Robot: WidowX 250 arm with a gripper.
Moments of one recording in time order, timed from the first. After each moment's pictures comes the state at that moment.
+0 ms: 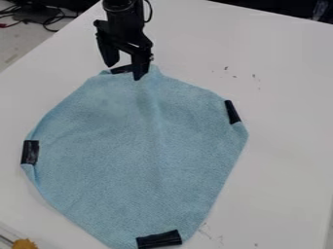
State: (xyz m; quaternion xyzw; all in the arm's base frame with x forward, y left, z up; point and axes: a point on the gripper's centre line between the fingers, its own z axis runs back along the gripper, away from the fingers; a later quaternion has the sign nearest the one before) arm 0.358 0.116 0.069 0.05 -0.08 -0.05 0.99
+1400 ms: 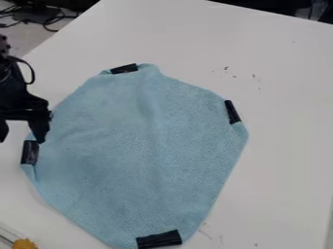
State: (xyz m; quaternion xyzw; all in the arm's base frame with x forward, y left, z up) arm 0.188 0.192 0.035 0.05 -0.07 0.24 0.97
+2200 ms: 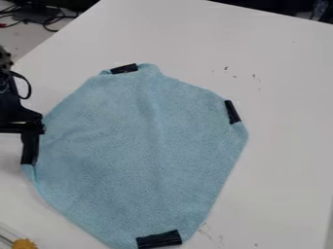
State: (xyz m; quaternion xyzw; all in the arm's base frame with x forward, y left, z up) arm 0.177 0.205 0.015 0.08 0.00 0.26 0.96
